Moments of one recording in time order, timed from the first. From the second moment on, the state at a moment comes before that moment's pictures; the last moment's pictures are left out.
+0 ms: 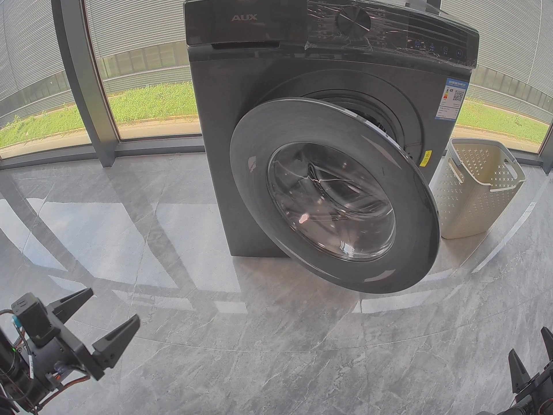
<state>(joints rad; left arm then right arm) -0.55 0.96 -0.06 -0.76 0.16 -0.13 0.01 0.02 -0.02 0.02 0.02 0.00</state>
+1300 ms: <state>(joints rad) 0.00 0.02 -0.02 0.00 0.00 0.02 0.01 0.02 -0.02 0.00 0.03 0.00</state>
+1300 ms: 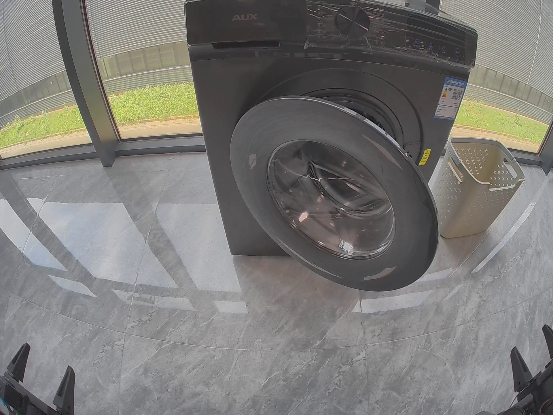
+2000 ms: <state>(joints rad) 0.00 0.01 -0.02 0.00 0.00 0.00 0.21 0.25 -0.27 -0.05 0.08 0.09</state>
